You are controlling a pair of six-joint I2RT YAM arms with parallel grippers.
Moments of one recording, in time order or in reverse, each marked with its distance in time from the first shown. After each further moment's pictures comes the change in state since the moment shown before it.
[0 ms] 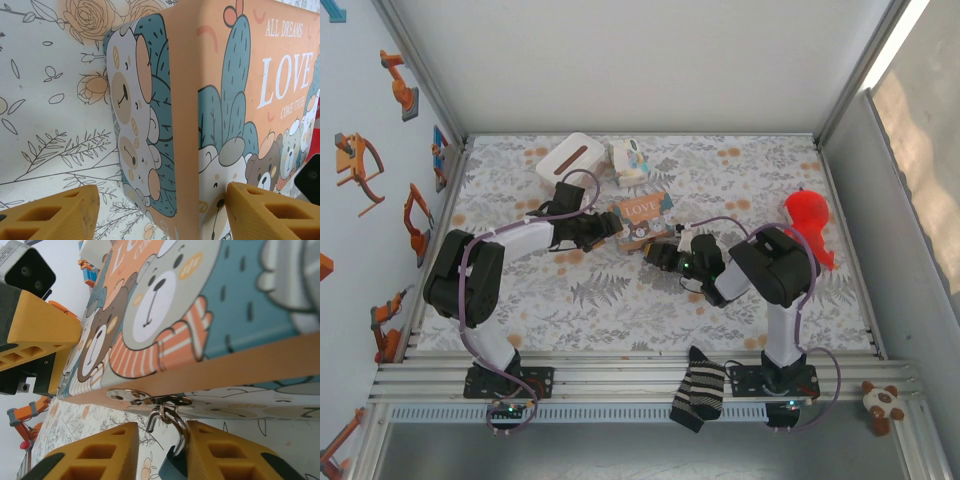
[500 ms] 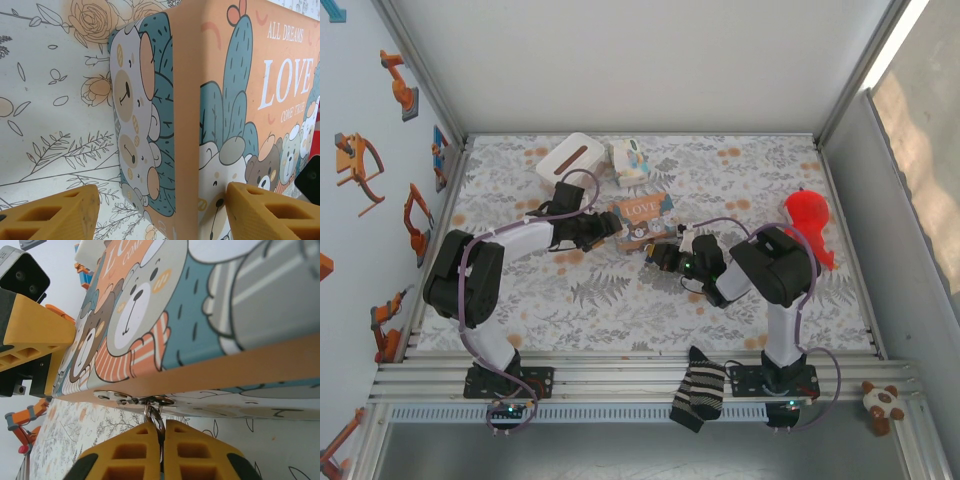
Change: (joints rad) left arm 0.000 -0.002 0.000 -0.001 -0.011 0.000; right arm -0.006 0.000 -0.008 0.004 0.011 0.011
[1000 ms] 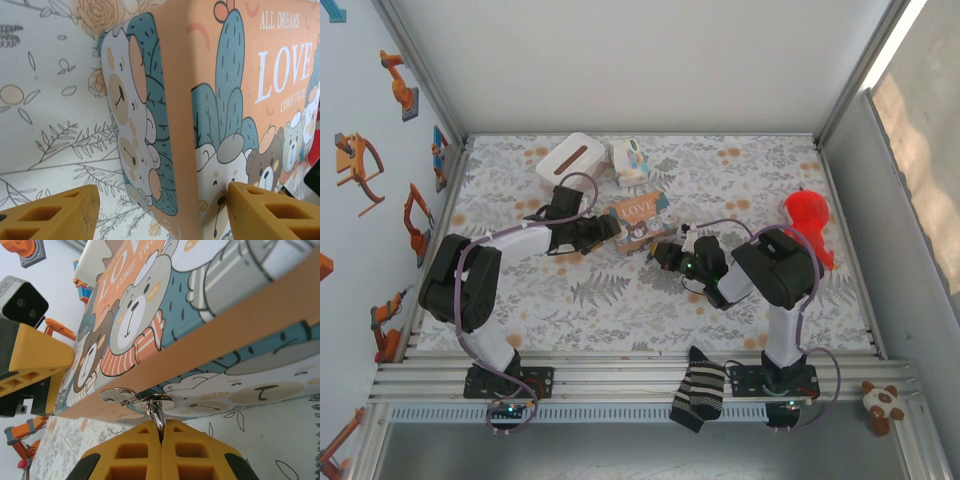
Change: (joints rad) left arm -0.003 -0.038 -0.054 0.027 -0.011 -0.004; right arm 0.000 -0.024 -0.027 0.021 0.060 0.031
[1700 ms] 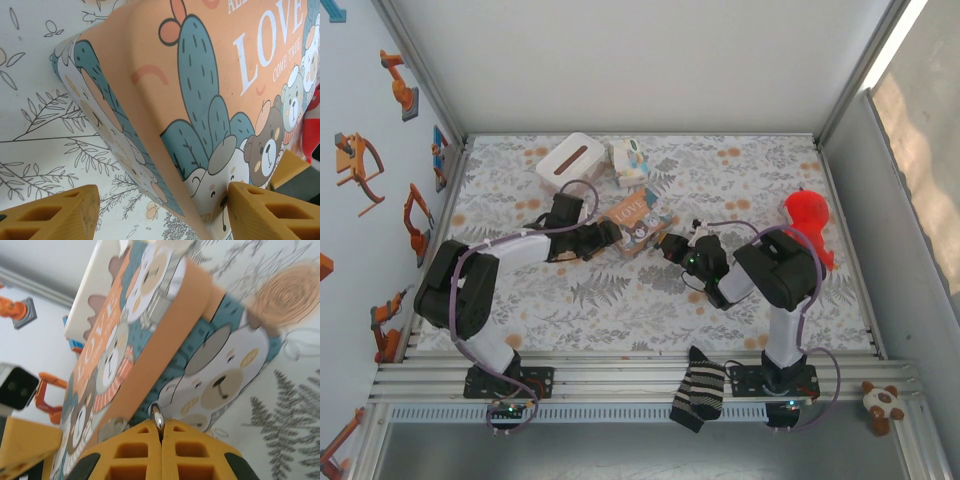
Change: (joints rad) left arm -0.021 -0.045 -0.078 0.055 0.011 -0.027; right arm -0.002 -0.015 -0.001 0.028 0.197 0.132
